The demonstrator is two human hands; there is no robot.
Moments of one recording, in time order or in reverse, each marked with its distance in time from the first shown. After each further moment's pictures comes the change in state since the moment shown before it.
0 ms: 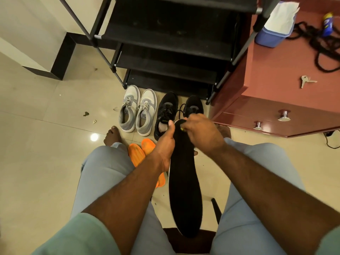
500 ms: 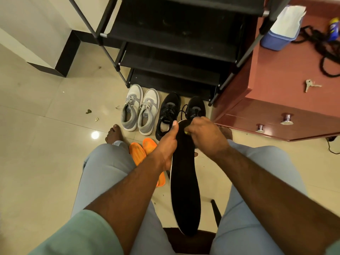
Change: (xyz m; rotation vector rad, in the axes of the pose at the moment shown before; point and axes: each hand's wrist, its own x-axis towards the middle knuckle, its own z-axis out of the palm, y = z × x) left_hand -0.004 0.003 0.001 0.088 0.071 -0.035; right_hand -0.002 0.004 0.006 -0.063 -0.052 -0.037
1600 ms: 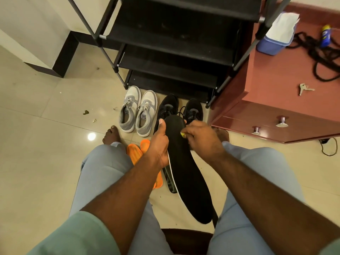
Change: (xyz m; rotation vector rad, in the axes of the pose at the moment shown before) left_hand -0.002 0.008 -0.003 -0.303 0.007 0.064; right_hand -0.005 -0.011 0.002 0.198 0.094 0.119
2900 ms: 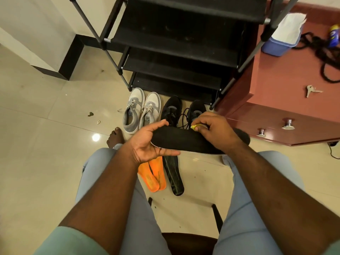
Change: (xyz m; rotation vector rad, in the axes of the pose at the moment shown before) left_hand -0.019 0.058 -0.027 0.201 -0.188 -0.099; right_hand 0.016 0.029 -0.027 0.268 0.009 0.029
